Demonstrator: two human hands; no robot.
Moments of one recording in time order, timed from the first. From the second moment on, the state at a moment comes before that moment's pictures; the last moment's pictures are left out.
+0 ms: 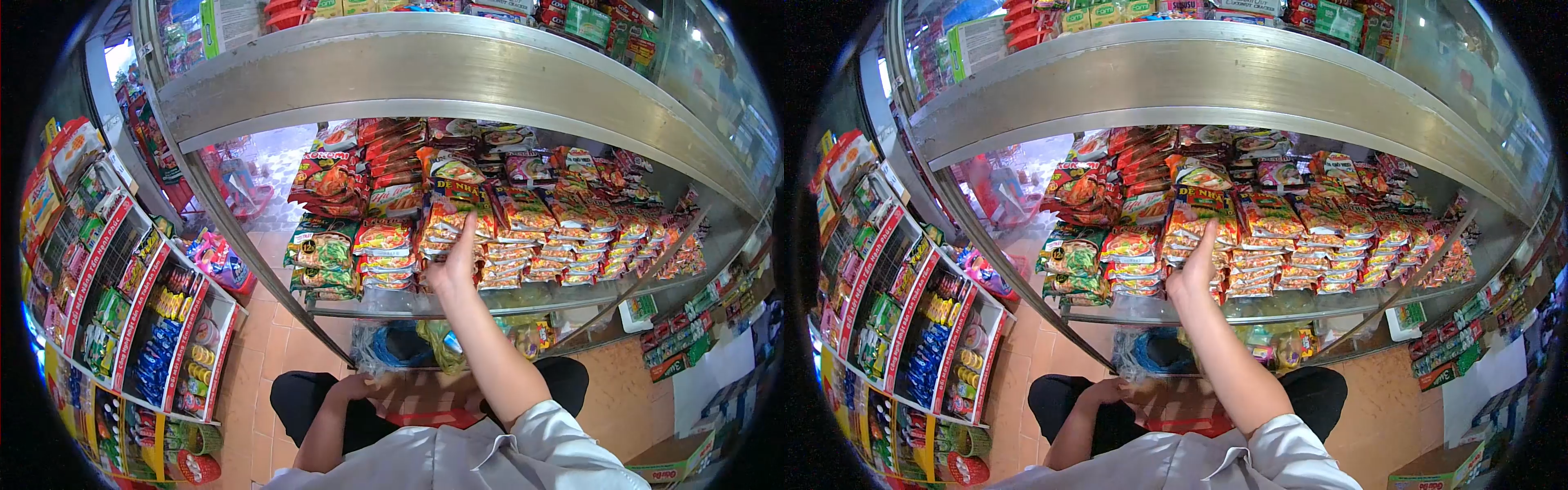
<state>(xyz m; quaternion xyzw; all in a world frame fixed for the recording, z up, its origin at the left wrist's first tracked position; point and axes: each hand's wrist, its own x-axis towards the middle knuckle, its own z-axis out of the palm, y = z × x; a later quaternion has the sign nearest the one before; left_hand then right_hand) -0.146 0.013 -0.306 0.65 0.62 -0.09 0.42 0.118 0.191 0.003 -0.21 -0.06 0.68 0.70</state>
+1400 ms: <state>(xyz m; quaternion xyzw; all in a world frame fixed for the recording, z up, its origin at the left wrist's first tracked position) -0.175 0.024 -0.385 0.70 0.54 -0.07 0.46 0.163 0.146 0.041 -0.19 -0.08 0.75 0.63</state>
